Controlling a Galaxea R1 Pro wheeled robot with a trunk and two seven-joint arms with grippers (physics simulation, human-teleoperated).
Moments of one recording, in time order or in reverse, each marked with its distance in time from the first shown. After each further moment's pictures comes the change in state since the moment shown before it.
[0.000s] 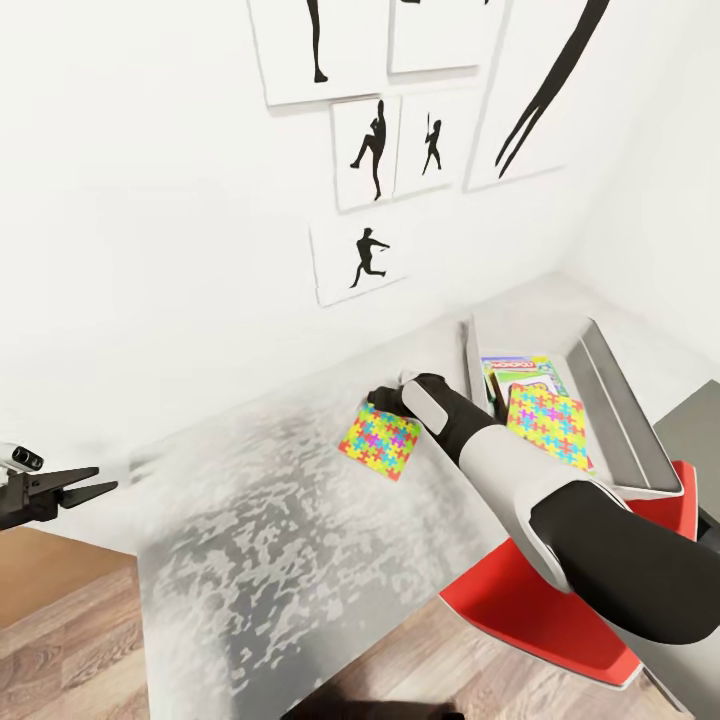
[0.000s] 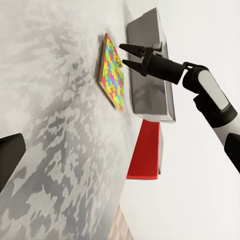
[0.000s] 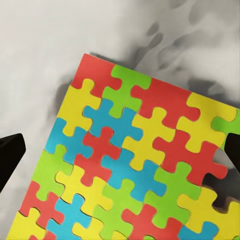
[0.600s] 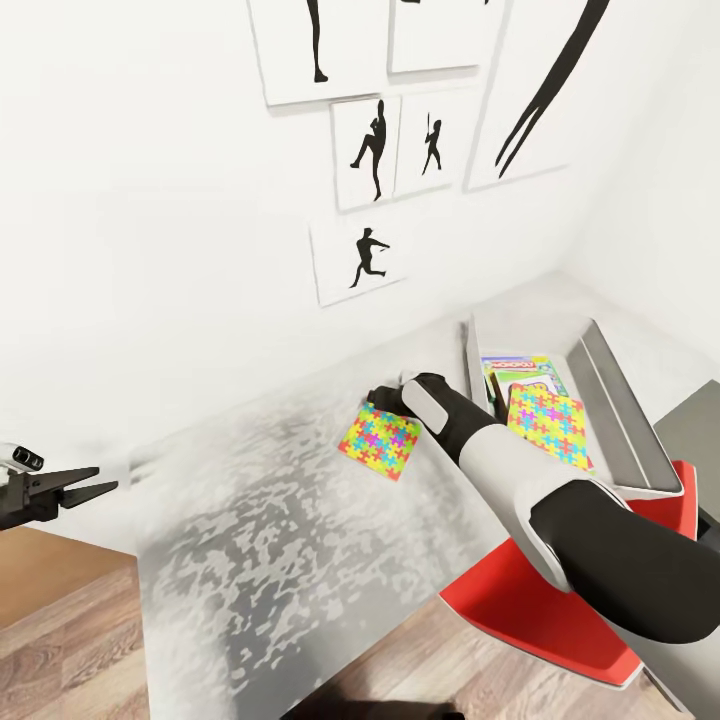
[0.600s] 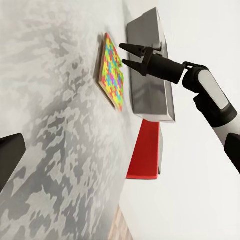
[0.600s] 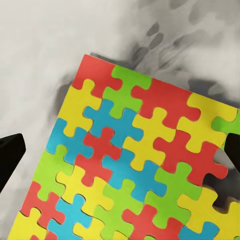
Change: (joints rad) left arm 0.000 -0.001 0.000 0.000 0.000 0.000 0.000; right arm -0.002 0.000 -0.001 0.002 -0.004 0.001 0.001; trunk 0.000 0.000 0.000
